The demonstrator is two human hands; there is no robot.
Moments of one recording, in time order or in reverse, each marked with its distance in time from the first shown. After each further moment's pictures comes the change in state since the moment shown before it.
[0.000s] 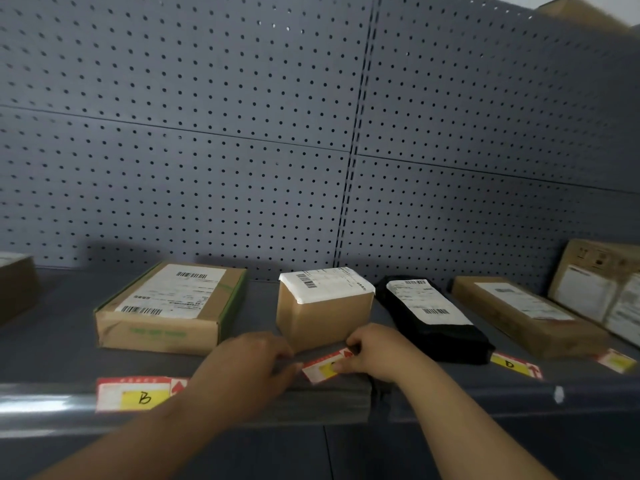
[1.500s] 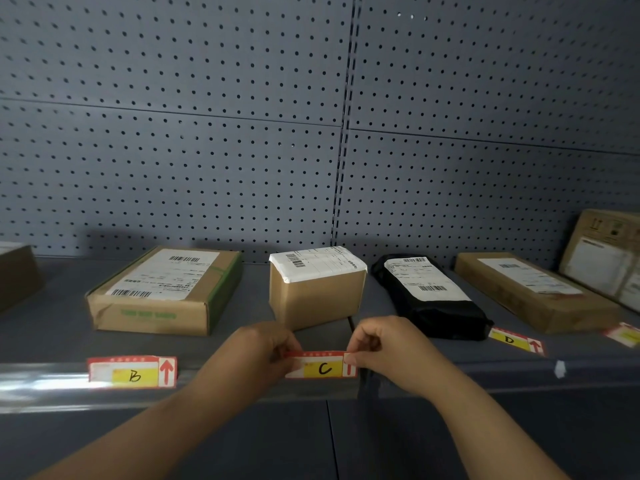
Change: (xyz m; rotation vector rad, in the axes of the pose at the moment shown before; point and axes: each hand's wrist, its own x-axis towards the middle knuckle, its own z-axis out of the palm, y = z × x) left_hand -0.003 0.019 0.017 -0.217 -0.058 -0.054; right_hand -0.043 0.030 0.006 0.347 0.173 -0.313
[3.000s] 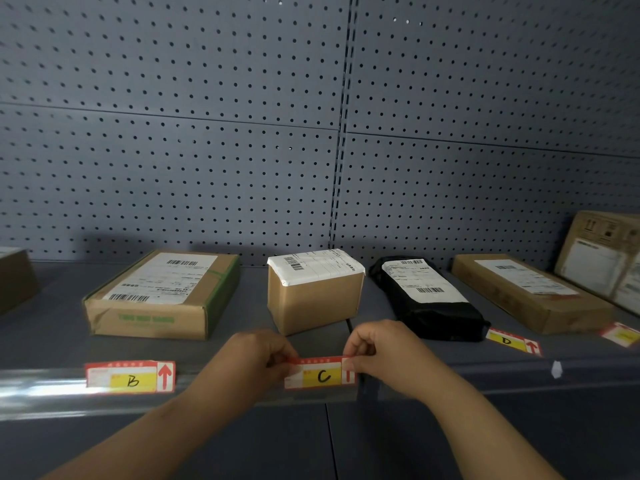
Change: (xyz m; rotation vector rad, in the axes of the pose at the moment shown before) left_hand 0.003 -0.010 0.006 -0.017 0.014 -0.011; right_hand 0.002 -0.003 0.002 -0.054 -0.044 0.039
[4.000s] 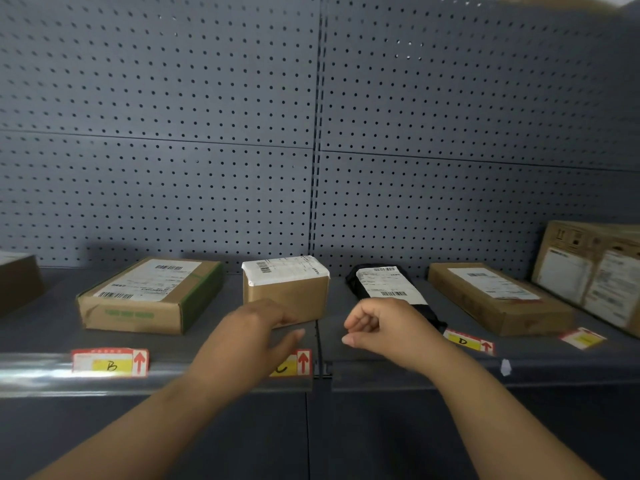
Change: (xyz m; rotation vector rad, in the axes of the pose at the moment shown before) left_hand -0.003 0.078 0.006 0.151 0.304 0.131; right_hand -0.035 0.028 -0.058 0.087 0.093 -0.116
